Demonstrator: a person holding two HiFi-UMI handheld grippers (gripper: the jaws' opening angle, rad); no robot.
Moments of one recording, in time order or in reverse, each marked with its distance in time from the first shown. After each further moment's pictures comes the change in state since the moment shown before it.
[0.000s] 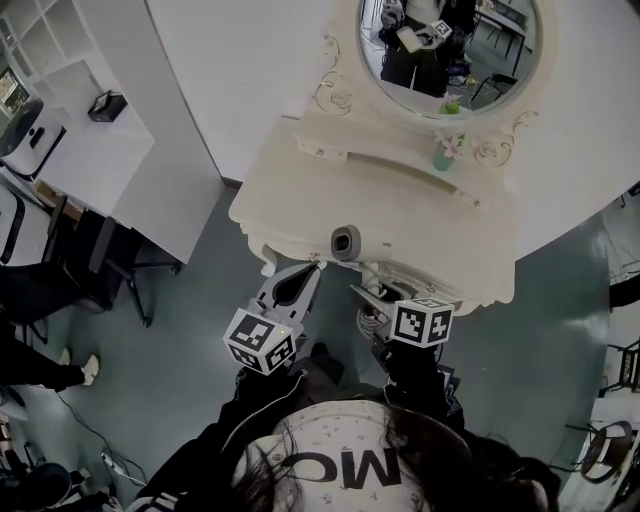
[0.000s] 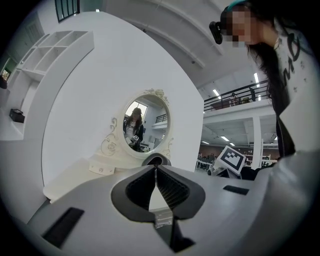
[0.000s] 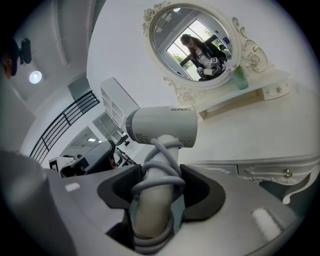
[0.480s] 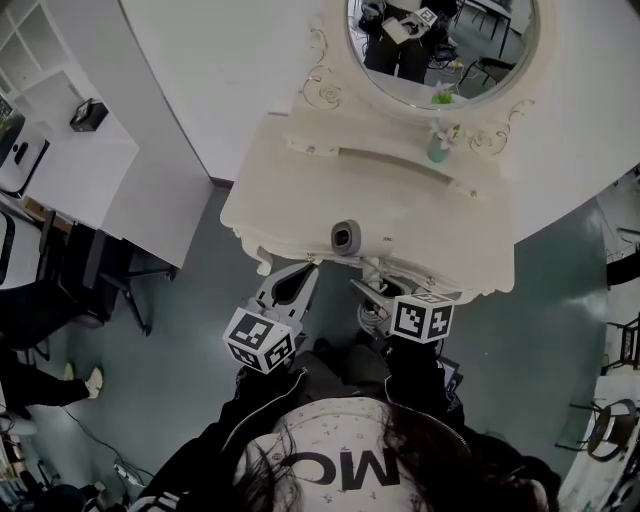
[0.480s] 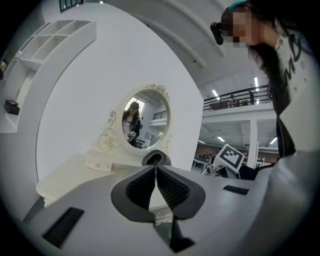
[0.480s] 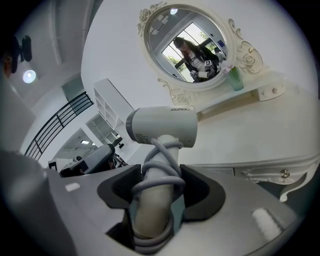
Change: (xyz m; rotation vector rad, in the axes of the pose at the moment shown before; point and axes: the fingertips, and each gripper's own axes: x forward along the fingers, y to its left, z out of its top) left arm 0.016 0.021 -0.008 -0.032 0.040 -0.050; right arm 0.015 -0.013 0.011 0.023 -0.022 -0.060
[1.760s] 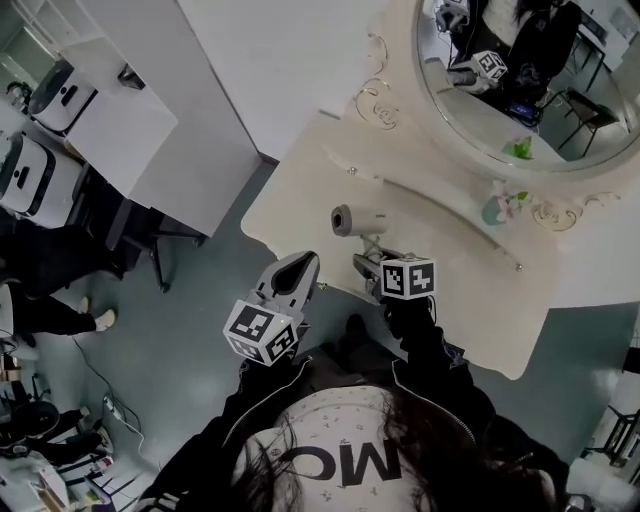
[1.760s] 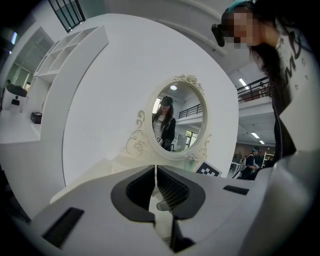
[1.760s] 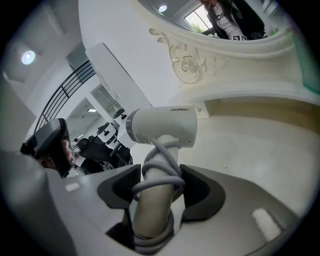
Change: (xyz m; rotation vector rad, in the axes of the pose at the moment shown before) left arm 0.084 0.104 0.034 -0.035 -0.002 0.335; right arm 0.184 -0.111 0.070 -0.200 0.369 0.060
